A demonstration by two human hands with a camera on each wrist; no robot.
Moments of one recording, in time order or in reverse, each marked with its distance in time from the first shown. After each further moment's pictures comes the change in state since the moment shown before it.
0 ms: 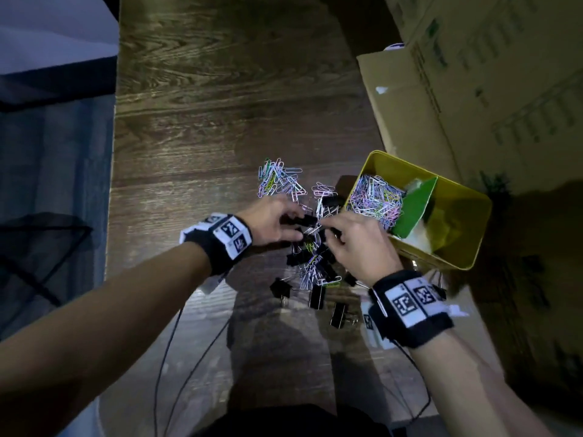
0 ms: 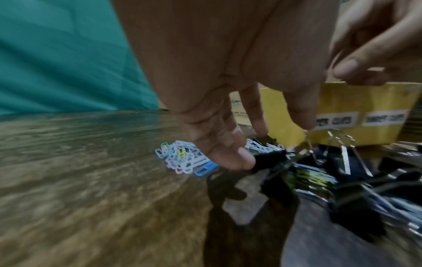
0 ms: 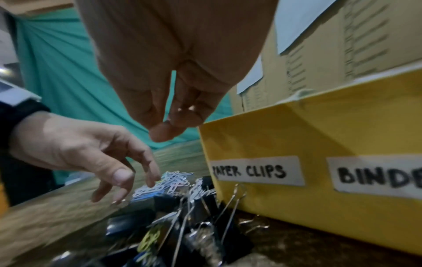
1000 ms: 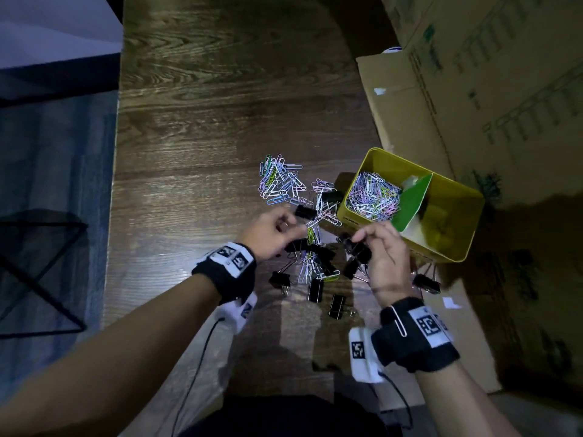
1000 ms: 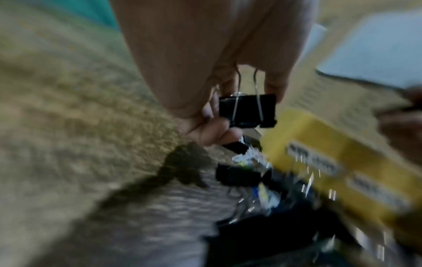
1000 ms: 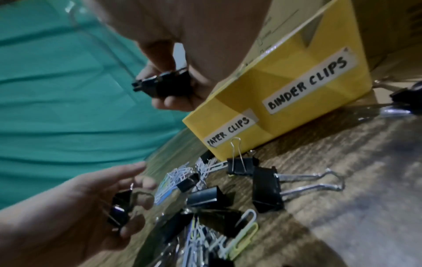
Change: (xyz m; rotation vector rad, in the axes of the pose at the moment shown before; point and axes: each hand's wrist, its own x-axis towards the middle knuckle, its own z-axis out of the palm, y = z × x) left_hand -0.030 0.012 0.044 -0.678 0.271 -0.309; right_hand -0.046 0.007 0.003 0.628 0.310 0.311
